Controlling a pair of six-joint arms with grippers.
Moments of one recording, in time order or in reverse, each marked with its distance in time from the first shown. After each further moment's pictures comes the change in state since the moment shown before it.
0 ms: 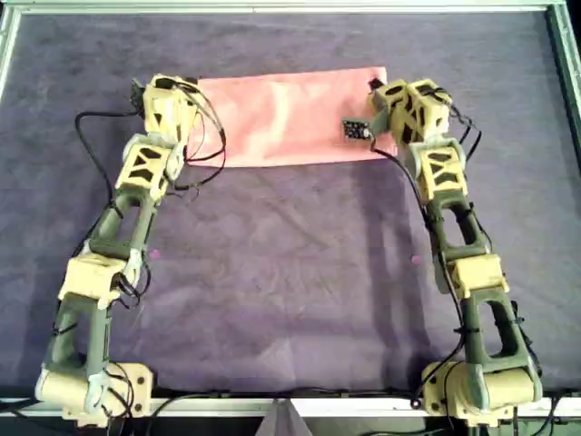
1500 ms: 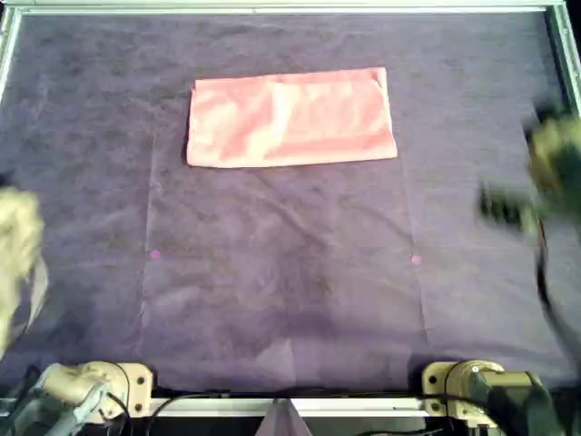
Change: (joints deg) left arm -9.1 121.5 53.7 66.6 -23.3 -24.5; right arm -8.3 114.2 47.0 67.6 0.2 -0.3
